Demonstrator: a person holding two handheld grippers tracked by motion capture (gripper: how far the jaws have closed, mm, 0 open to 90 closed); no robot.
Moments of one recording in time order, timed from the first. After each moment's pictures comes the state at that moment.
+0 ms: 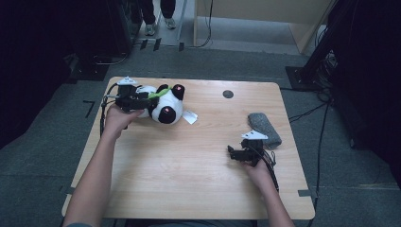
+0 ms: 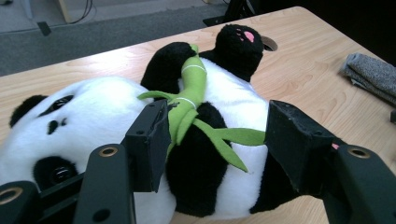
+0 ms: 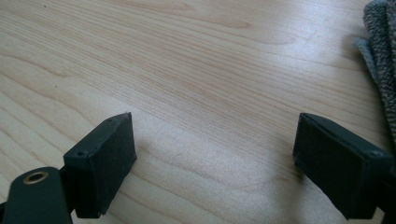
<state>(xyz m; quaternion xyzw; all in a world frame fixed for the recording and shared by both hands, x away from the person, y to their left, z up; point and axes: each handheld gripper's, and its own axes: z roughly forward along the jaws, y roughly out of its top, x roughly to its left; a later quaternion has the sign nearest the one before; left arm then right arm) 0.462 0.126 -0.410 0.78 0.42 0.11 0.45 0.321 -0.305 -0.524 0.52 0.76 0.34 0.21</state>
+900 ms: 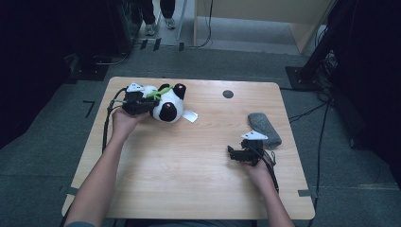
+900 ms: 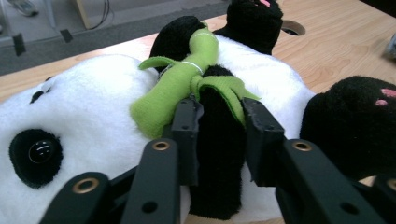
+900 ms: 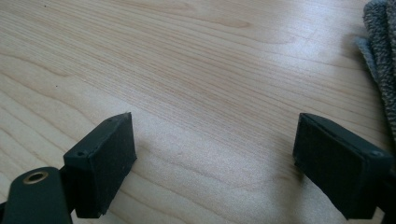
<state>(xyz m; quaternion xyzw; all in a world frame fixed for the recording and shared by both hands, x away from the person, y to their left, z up) 0.467 0.114 -0.442 0.79 0.41 0.16 0.43 0.321 -0.304 -0.524 0.52 0.75 0.34 0.21</state>
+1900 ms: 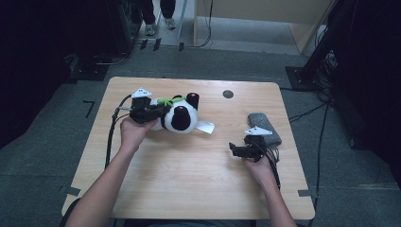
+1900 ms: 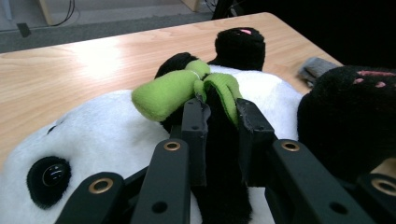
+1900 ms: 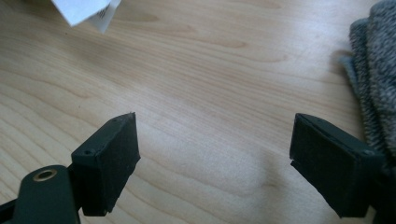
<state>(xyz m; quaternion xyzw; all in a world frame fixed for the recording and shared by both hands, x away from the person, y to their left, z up) 0.409 0.076 -0.412 0.77 0.42 0.10 0.47 0.324 -0.310 -0.502 0.53 0.75 0.35 0.19</state>
